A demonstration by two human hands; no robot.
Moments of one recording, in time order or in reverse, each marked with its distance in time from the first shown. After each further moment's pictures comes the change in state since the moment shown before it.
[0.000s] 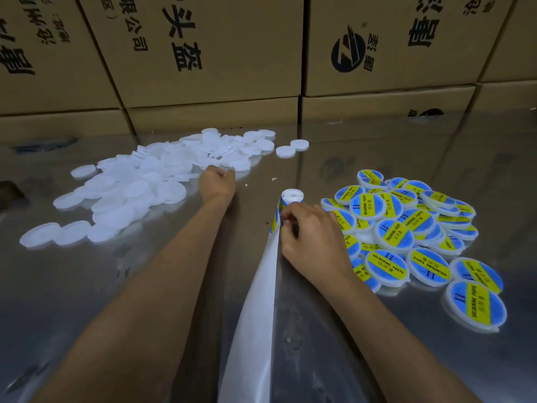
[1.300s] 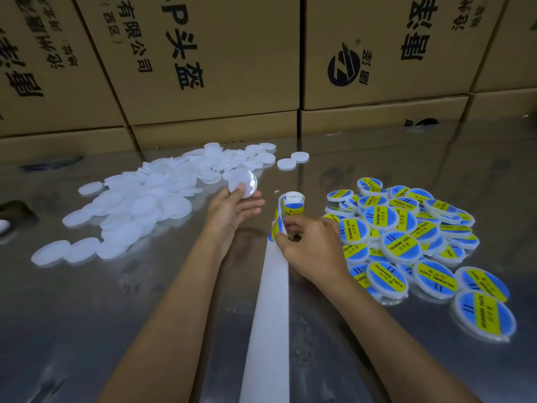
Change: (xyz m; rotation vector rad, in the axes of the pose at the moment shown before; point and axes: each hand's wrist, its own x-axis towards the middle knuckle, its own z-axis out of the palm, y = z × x) left_hand -0.054 -0.001 -0.023 -0.839 -0.455 -0.037; right_hand 0.012 -0.006 0.006 0.191 -0.027 0.184
